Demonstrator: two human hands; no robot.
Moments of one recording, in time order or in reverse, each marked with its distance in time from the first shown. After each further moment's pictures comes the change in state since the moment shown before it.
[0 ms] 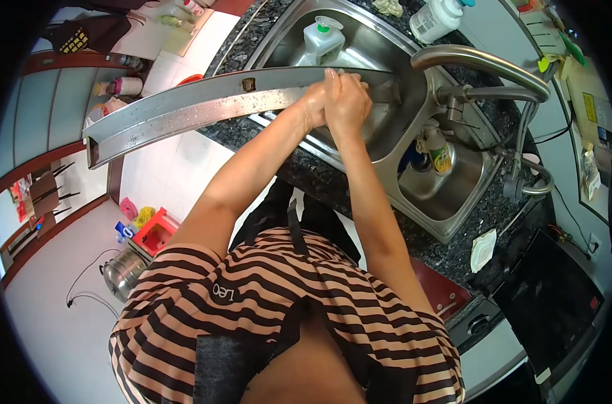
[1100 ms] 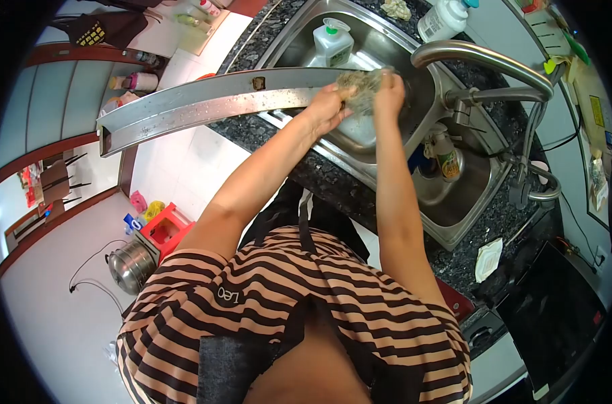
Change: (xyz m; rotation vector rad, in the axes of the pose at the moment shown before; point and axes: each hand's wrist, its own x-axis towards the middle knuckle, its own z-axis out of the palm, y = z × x) left_hand -0.012 -0.002 0.021 -0.020 0.278 0.135; right_hand 0.024 0.091 0.007 0.477 -0.107 0.441
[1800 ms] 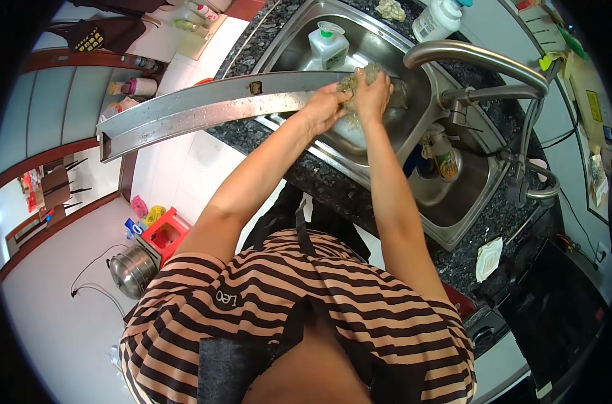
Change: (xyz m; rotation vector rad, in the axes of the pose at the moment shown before) left_hand -0.002 0.002 -0.003 0.105 -0.040 -0.022; right_hand -0.016 -0.031 0.015 -0.365 0.012 -0.186
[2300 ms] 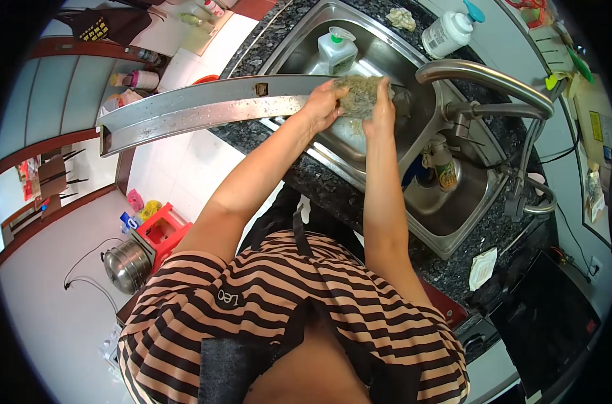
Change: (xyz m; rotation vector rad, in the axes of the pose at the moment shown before) left_hand 0.019 0.006 -0.016 -0.103 0.022 0.079; right_hand -0.007 0.001 -0.002 1.219 -0.138 0.643
